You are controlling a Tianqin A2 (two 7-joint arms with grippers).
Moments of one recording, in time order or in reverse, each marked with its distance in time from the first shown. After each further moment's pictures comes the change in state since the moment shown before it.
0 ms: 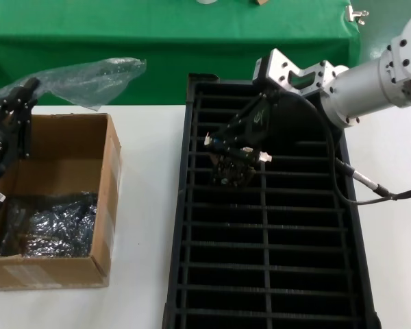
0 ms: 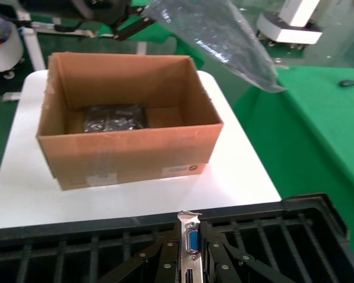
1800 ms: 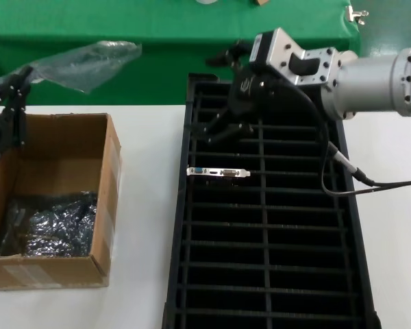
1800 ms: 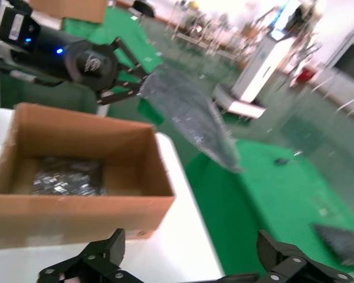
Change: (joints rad) left arm -0.016 -0.008 0.006 -0.025 0.001 -0.017 -0.103; right arm -0.146 0.056 0.087 0.333 -0.007 0.169 -0.001
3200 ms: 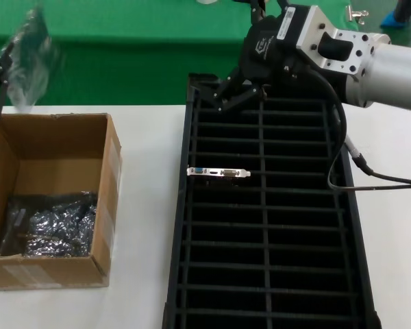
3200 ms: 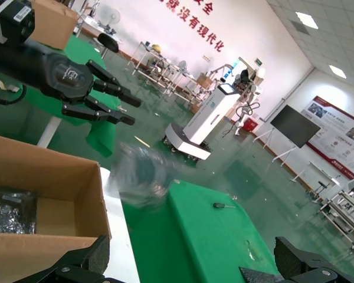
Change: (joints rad) left arm 0.059 -0.018 0.028 -0.272 0.007 -0.206 -0.576; right arm -0.110 0.059 0.098 0.186 0.049 0.188 -0.118
